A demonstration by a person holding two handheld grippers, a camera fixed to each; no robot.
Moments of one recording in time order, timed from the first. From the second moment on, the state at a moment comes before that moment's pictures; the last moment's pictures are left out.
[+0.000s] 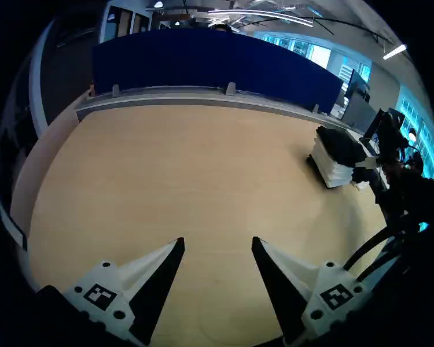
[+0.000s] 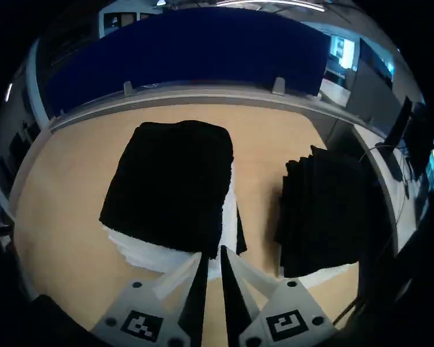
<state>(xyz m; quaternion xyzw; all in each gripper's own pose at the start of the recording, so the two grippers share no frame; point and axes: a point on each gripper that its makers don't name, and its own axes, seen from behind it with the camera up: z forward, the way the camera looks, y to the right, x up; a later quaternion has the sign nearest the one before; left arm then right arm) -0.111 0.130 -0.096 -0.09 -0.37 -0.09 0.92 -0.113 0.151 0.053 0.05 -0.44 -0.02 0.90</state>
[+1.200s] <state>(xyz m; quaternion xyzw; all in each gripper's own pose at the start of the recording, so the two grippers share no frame) -0.108 0.127 -0.094 -0.08 -0.37 -0.09 0.92 -0.057 0.096 0.114 0.08 -0.35 -0.03 0.93</state>
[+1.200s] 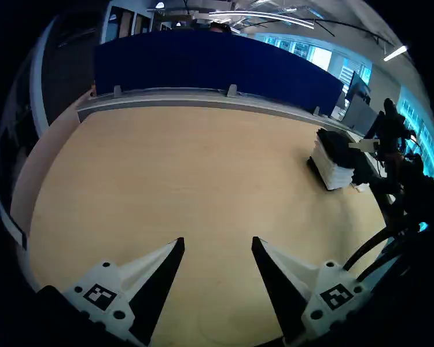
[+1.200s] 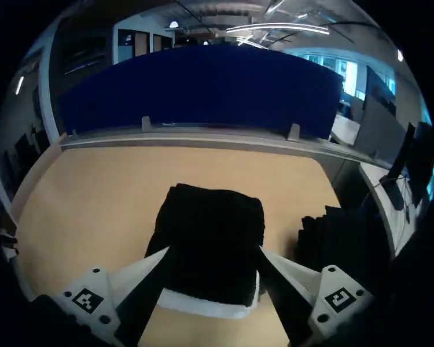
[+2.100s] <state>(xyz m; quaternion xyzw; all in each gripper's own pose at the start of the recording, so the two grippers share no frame) -0.117 0.113 -0.090 -0.06 -0.37 -0.10 0.92 -0.078 0.081 0.181 0.09 -0.37 -0.04 0.93</state>
